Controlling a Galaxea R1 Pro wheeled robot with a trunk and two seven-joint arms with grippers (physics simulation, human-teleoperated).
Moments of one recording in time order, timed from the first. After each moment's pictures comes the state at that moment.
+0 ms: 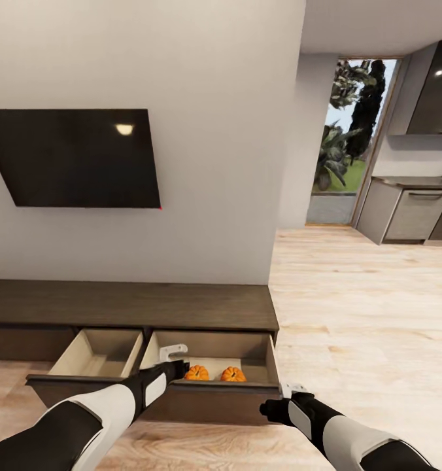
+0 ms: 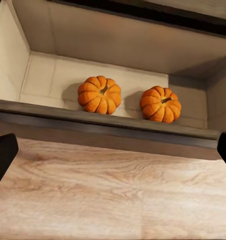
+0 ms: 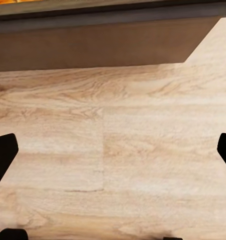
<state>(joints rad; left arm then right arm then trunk) -0.87 -0.12 -0.43 0.03 0.59 0.02 0.03 -0.73 0.06 0.32 -0.06 -0.43 0.27 0.02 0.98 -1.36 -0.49</state>
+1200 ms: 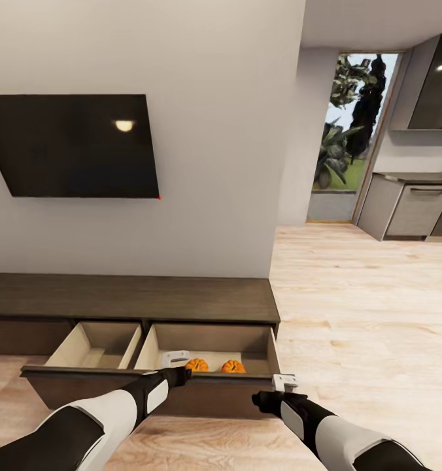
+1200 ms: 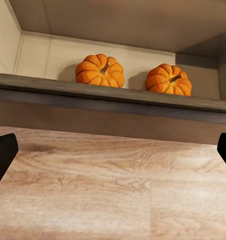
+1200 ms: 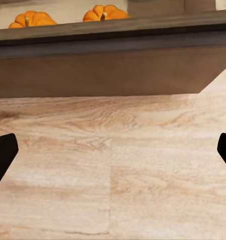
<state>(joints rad) -0.85 -0.13 -0.42 0.04 0.55 0.02 0.03 -0.73 0.09 0.32 -0.06 -0.43 0.13 0.02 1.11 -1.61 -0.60</state>
